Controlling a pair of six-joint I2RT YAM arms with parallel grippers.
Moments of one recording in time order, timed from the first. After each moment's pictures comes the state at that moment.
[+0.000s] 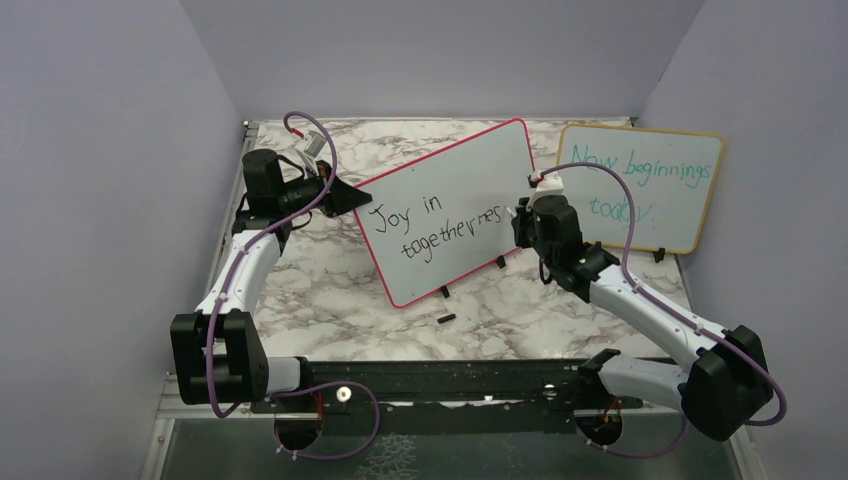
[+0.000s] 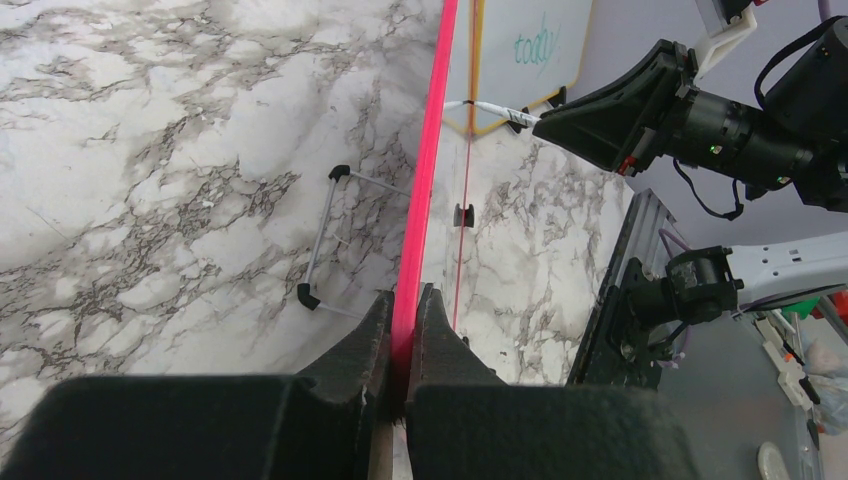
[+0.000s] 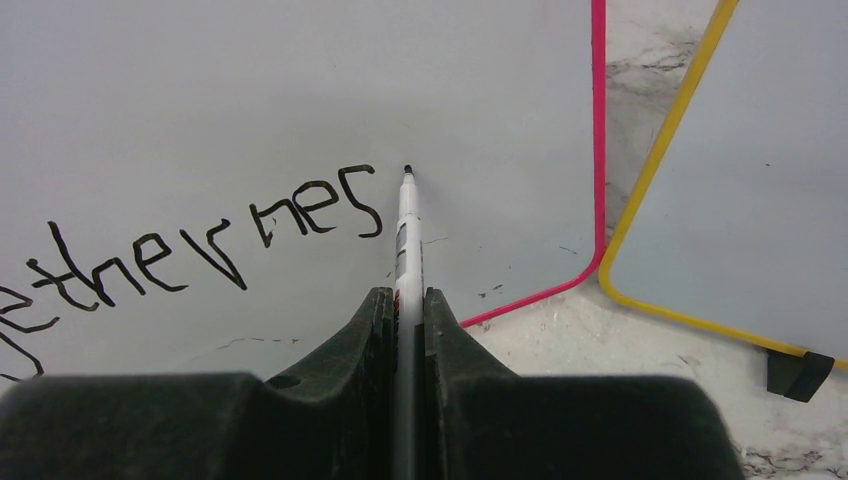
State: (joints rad) left arm 0.03 1.32 0.93 0.05 1.06 -0.28; right arm 0.55 1.14 0.74 -0.07 0.33 0.22
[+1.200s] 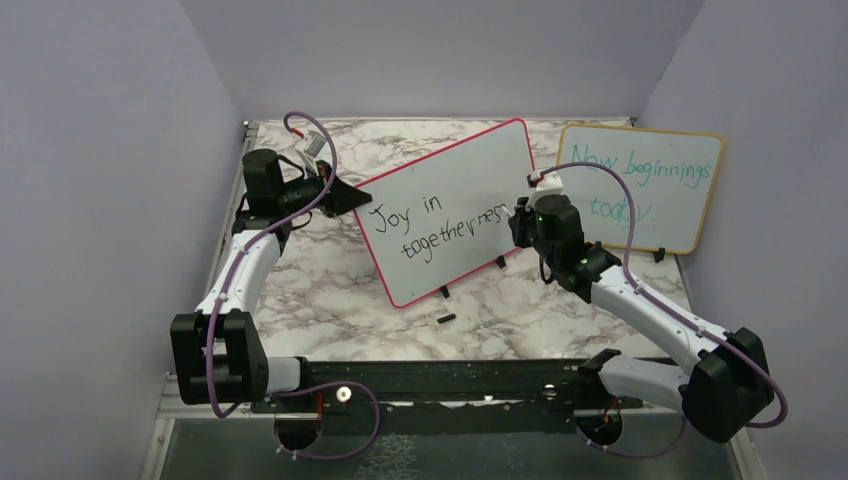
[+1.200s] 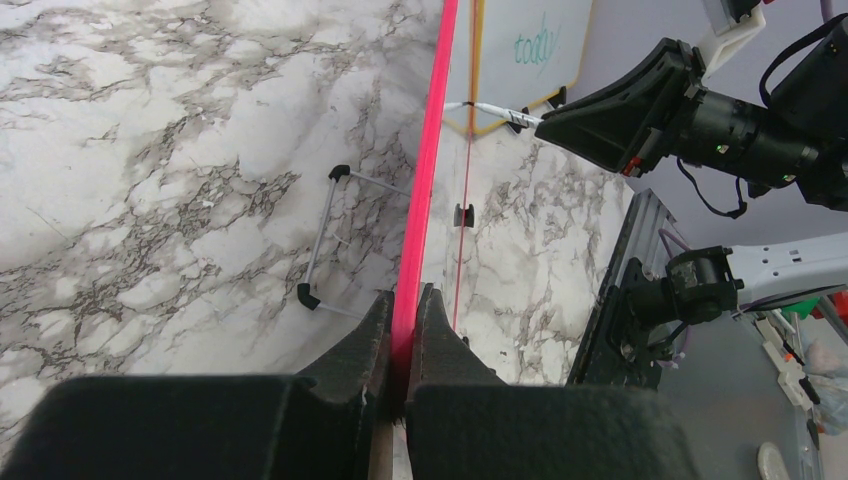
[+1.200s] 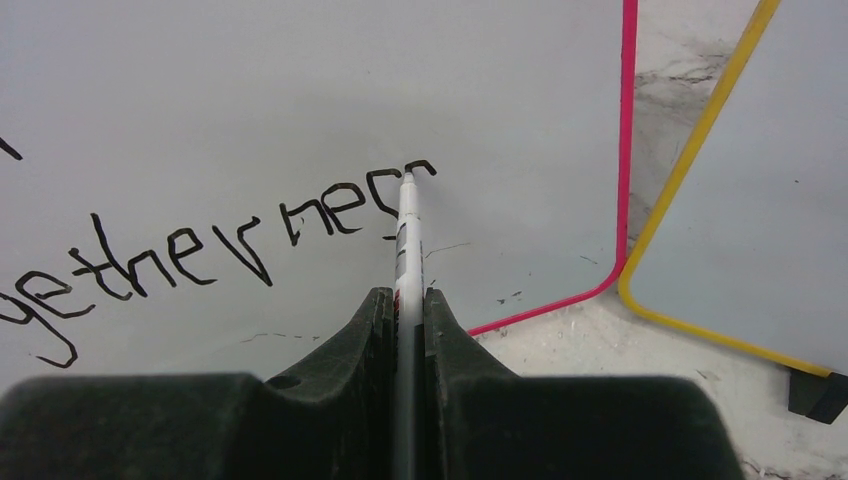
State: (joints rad) left arm 0.03 1.32 0.93 0.05 1.06 -0.28; right arm 0.55 1.13 0.74 -0.06 0.27 0.21
